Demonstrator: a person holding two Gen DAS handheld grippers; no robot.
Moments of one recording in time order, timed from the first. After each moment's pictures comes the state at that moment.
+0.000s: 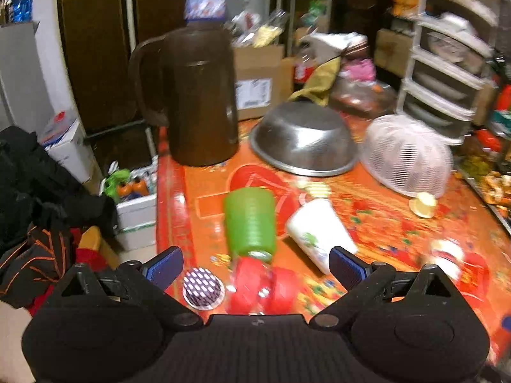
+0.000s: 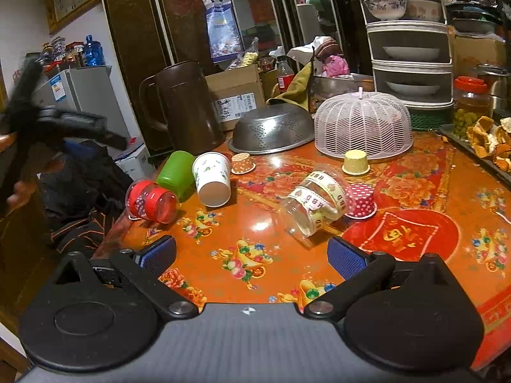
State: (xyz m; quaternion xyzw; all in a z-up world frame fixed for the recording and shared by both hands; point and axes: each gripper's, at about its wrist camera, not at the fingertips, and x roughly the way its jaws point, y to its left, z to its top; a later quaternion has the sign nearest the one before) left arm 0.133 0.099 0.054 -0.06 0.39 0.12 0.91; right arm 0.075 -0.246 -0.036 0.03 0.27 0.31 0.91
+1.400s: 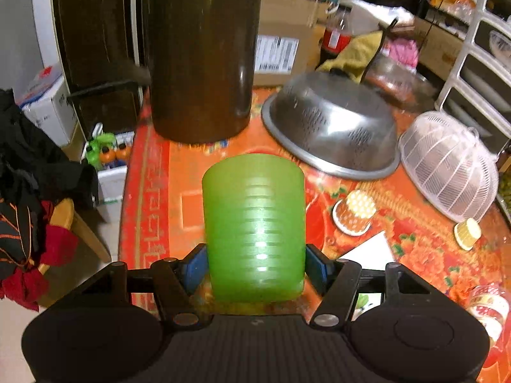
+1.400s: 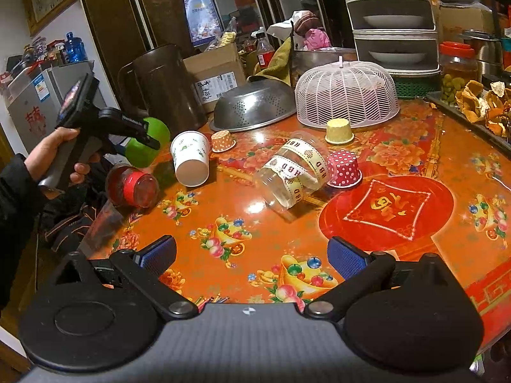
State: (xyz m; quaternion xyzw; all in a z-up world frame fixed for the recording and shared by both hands) left arm 0.223 0.147 -0.009 -0.12 0.42 0.12 0.89; right arm 0.086 -0.261 -0.054 0.05 0.31 0.29 0.90
